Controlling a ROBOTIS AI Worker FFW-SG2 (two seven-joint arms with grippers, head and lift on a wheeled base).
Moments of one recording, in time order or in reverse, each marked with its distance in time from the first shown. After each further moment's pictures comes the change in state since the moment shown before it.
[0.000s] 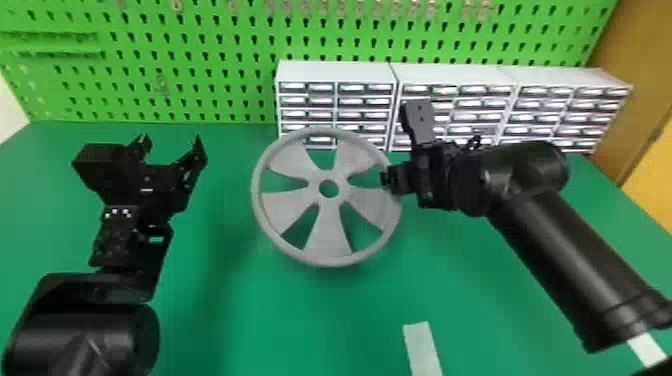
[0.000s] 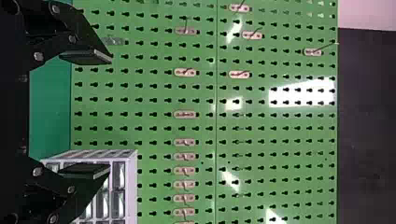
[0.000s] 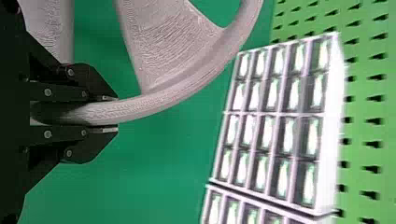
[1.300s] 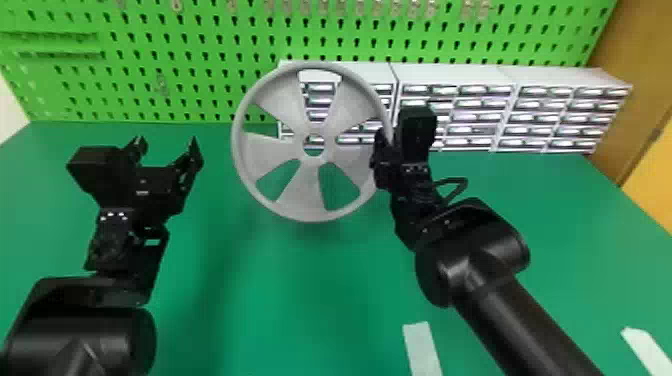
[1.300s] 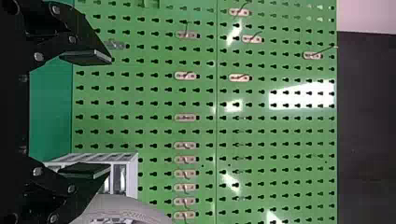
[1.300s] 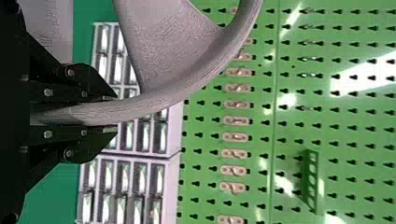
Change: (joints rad) left arm 0.013 -0.001 0.009 -0.013 -0.002 0.003 0.001; right arm 0.269 0.077 -0.008 -0.131 0.234 -0.734 -0.285
